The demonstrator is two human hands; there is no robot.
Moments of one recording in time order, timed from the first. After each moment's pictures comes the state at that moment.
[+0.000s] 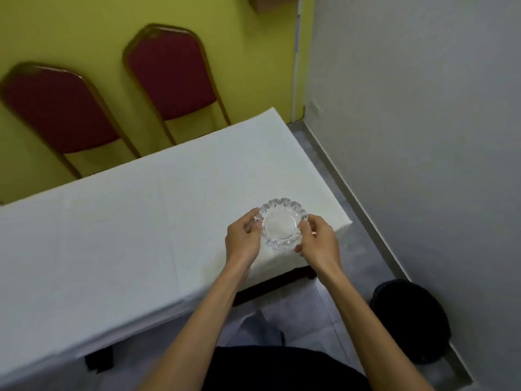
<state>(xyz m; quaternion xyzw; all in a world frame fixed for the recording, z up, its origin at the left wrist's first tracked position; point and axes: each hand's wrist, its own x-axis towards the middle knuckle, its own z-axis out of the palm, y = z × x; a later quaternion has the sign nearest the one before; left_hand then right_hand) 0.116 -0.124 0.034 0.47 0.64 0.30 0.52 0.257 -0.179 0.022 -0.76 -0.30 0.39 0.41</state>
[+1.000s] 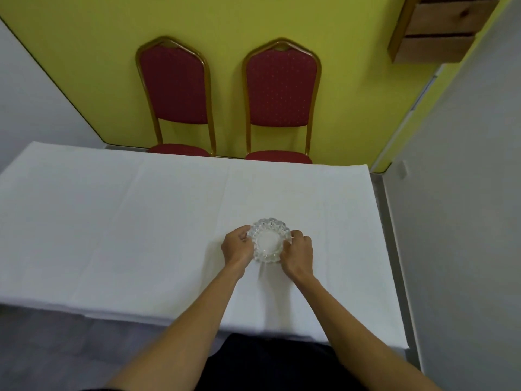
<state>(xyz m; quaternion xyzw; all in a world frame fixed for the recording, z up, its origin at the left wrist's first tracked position) 0.040 -0.009 -0.009 0.28 0.79 0.35 0.41 0.175 -0.002 -0.017 -0.71 -0.55 0.40 0.19</state>
